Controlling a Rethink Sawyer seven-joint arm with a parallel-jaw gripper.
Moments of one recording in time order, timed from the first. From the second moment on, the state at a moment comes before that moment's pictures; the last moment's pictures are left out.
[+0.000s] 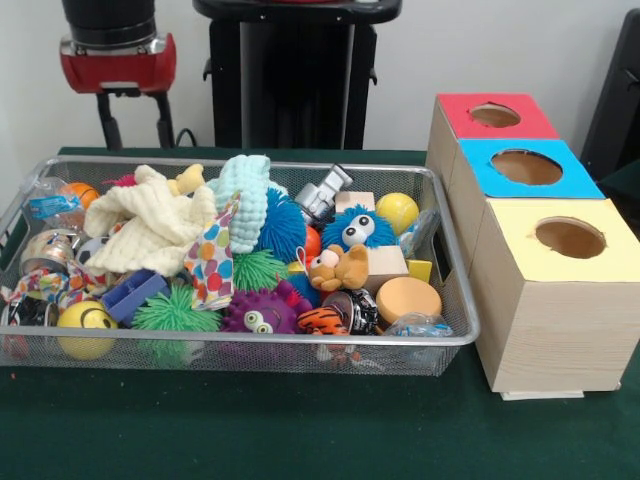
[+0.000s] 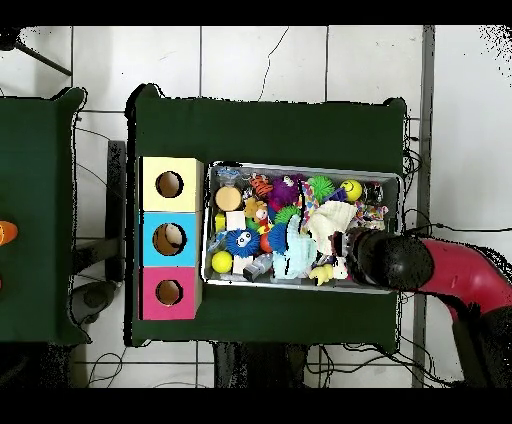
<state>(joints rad) -0.95 -0.79 0.51 1.80 -0.48 0.71 1.57</state>
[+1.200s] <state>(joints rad) -1.00 -0.72 0.60 1.63 -0.53 0.87 1.56</state>
